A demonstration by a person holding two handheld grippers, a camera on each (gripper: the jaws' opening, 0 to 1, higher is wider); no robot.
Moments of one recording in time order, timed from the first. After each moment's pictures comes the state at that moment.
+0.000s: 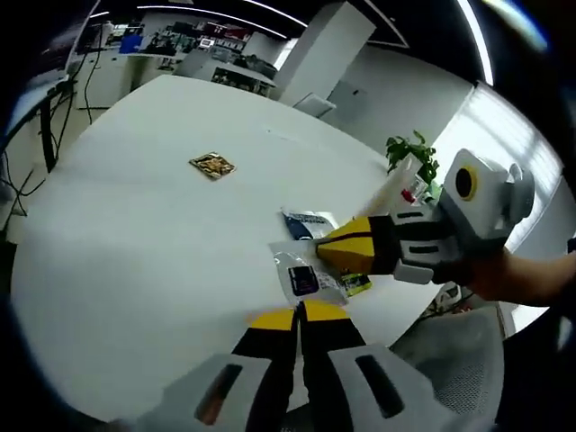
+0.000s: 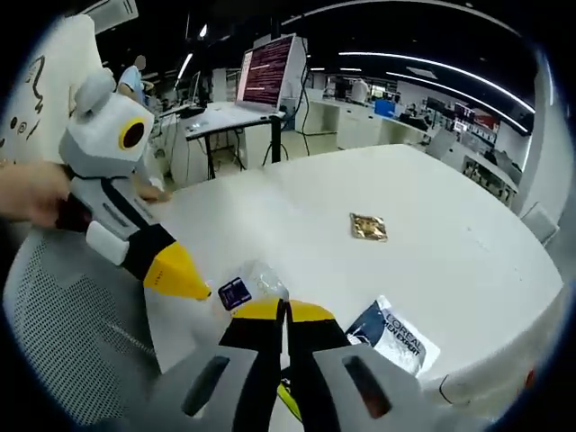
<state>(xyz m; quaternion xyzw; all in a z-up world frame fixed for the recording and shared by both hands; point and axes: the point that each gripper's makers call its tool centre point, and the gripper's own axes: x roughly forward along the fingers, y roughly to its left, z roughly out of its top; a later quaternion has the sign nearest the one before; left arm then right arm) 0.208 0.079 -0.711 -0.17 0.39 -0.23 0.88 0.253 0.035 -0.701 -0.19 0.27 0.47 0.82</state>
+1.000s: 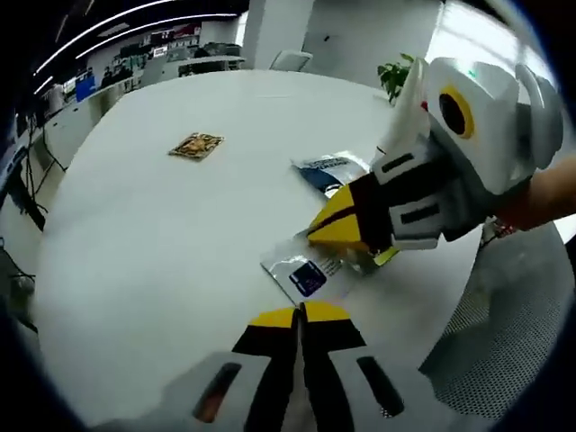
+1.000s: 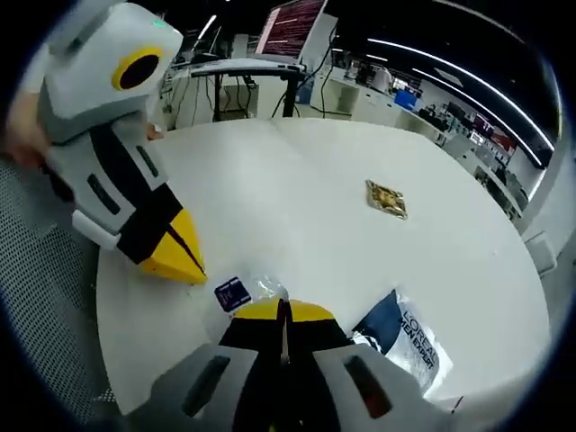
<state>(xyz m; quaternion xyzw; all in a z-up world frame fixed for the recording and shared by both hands) 0.229 0.084 -0.765 0.05 0.41 -0.25 0.88 0.266 0.040 -0.757 -0.28 0.28 0.48 0.78</state>
